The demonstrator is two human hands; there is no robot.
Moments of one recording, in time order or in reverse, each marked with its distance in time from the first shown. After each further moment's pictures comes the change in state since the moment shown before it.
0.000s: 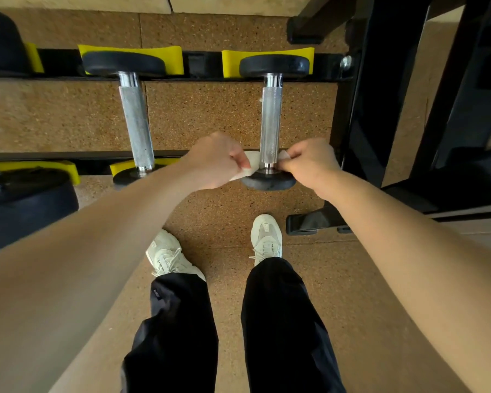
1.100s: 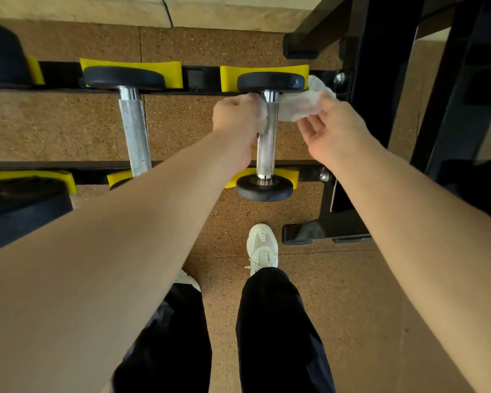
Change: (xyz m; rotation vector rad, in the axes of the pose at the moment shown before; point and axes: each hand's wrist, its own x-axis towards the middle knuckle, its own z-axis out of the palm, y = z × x) left_hand 0.033 0.070 -0.012 -1.127 0.389 -0.249; right_hand 0.037 -0.039 -0.050 1.491 0.235 0.428
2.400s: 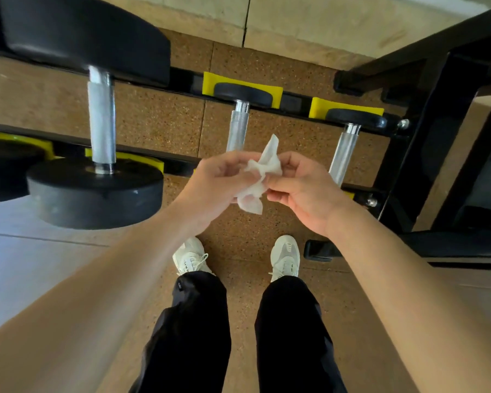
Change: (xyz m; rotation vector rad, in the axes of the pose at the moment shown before) left_hand -0.072 -0.014 -0.214 0.123 -0.322 0.165; right_hand -0.136 0.122 0.055 -0.778 -0.663 -0.043
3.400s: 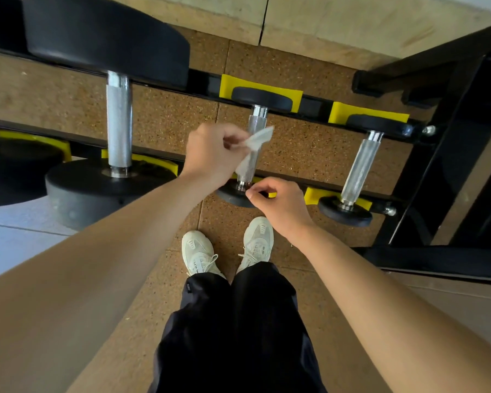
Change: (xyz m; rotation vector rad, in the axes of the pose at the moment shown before) left_hand 0.060 0.003 -0.037 0.619 0.402 0.194; right_hand 0.049 0.063 0.027 -0.719 0.179 -0.244
